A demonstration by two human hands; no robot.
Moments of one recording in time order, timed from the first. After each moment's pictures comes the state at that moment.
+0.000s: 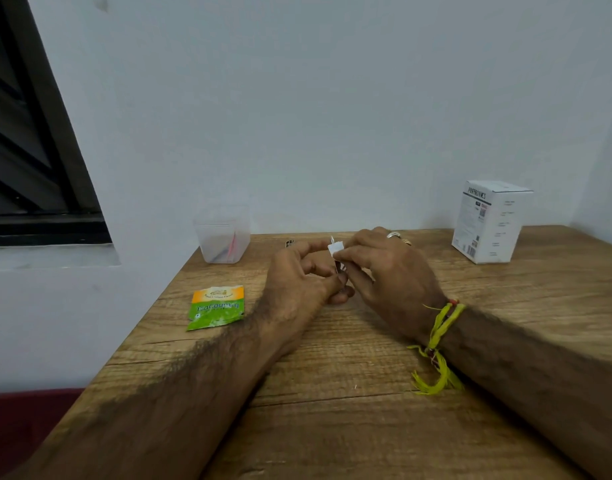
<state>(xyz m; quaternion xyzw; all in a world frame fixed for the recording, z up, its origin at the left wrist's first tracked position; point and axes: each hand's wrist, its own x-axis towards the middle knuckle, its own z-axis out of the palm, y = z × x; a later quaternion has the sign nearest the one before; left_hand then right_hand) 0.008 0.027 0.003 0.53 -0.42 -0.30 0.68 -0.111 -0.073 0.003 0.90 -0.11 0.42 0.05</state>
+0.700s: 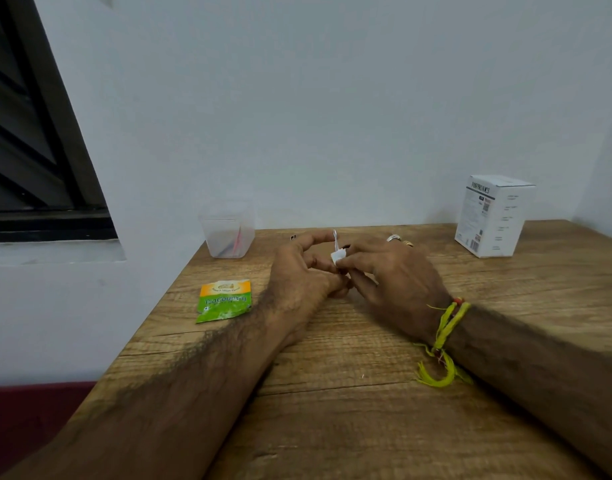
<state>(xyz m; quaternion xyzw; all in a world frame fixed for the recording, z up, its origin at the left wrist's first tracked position) 0.011 0.029 0.006 0.54 -0.42 -0.29 0.67 -0.113 -0.070 0.000 0.92 -0.12 0.37 0.04</state>
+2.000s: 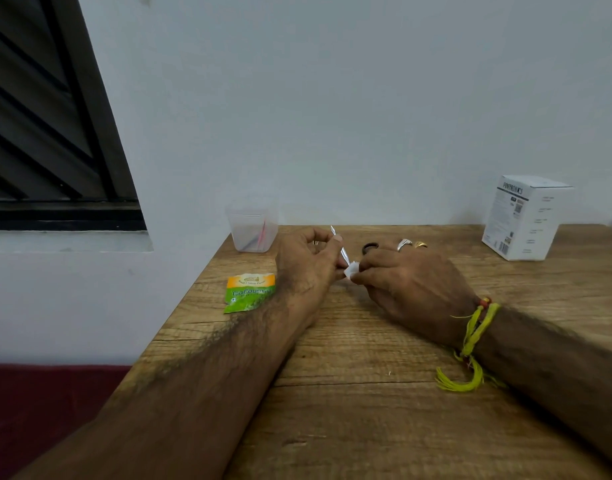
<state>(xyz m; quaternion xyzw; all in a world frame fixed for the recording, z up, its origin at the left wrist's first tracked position) 0.028 0.018 0.005 0.59 -0.31 -0.19 0.72 -0.112 -0.060 0.002 0.94 -0.06 0.31 0.15</state>
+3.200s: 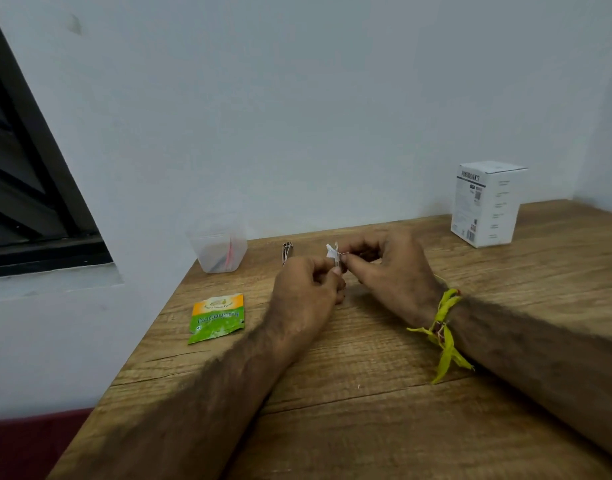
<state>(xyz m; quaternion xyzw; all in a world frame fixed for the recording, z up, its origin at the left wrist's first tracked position) 0.004 0.019 -0.001 0.67 -0.49 -0.16 0.54 -0.105 -0.072 0.001 0.78 -0.25 0.46 -0.34</state>
